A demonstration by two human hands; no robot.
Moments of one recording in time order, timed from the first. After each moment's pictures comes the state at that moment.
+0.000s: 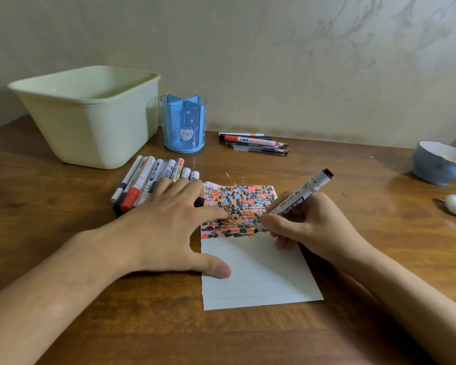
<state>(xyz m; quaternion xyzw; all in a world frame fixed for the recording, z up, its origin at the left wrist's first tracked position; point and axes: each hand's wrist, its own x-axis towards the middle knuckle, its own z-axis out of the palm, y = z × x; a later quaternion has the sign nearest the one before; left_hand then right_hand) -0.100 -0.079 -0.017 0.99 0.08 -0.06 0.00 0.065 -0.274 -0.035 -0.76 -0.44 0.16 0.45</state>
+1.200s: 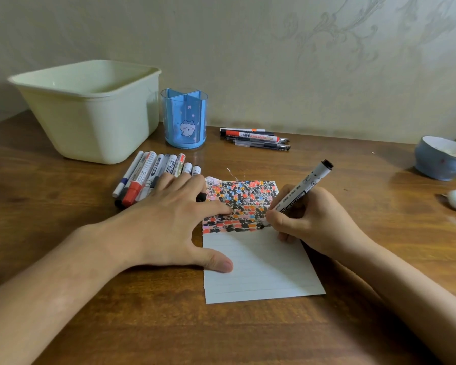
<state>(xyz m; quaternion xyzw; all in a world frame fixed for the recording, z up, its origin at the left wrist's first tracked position) -0.099 -0.078 -0.018 1.00 0.08 -0.06 0.00 0.062 -0.271 -0.034 -0.79 -0.44 0.12 0.42</state>
